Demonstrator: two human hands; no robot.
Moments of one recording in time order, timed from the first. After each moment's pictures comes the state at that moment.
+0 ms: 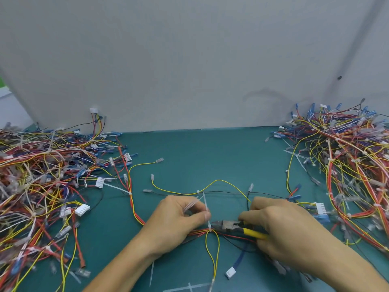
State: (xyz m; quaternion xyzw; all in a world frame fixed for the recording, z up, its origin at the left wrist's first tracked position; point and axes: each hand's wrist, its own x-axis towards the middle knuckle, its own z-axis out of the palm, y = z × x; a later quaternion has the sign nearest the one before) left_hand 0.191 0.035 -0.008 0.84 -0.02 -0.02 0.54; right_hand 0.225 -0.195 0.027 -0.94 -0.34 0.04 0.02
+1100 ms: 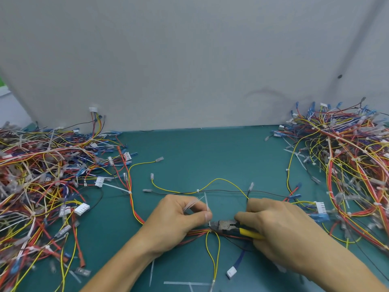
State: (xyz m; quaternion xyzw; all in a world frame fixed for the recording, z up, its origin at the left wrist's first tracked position) left_hand 0.193 0.036 -0.009 0.83 -0.03 -0.02 0.55; right_hand 0.223 -0.190 0.020 -0.93 -0.37 0.01 -0.02
